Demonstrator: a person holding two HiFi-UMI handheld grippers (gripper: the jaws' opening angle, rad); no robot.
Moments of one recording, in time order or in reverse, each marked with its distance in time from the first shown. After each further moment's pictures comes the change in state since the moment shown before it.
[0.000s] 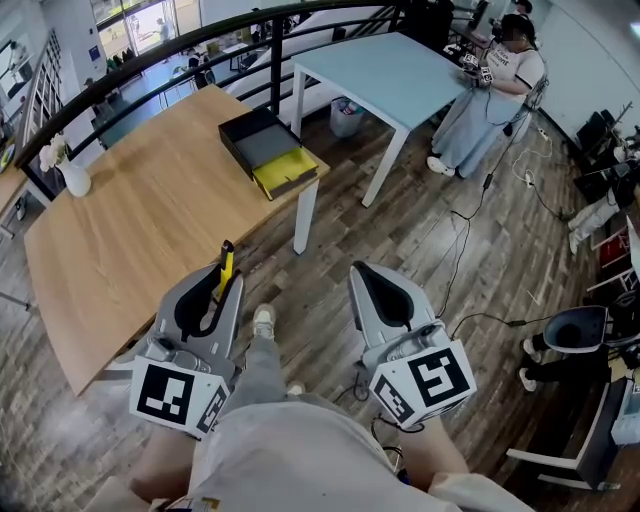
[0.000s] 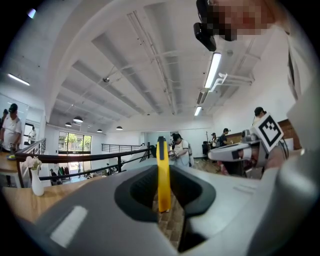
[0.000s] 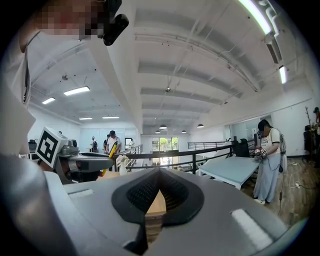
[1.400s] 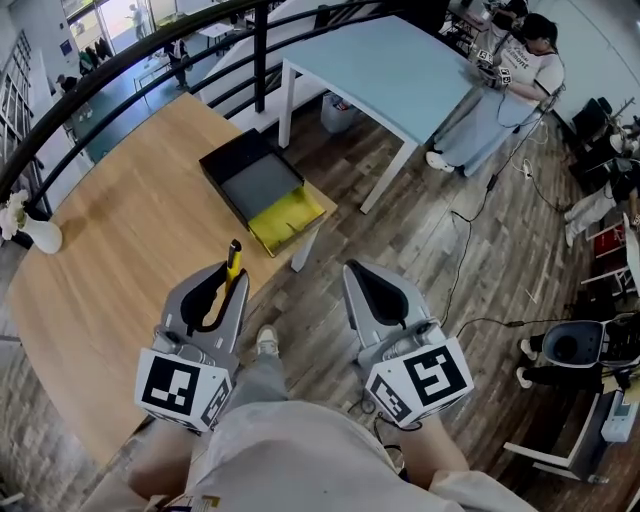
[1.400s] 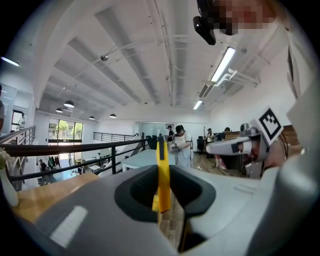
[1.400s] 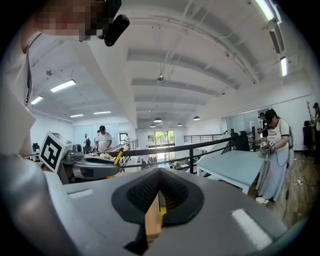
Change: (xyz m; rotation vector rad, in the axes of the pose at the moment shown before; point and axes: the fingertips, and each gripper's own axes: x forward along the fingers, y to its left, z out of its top) left arm 0.225 0.165 -0.037 -0.054 0.096 -0.105; right arm 0.253 -0.091 0.008 0.031 0.080 -0.037
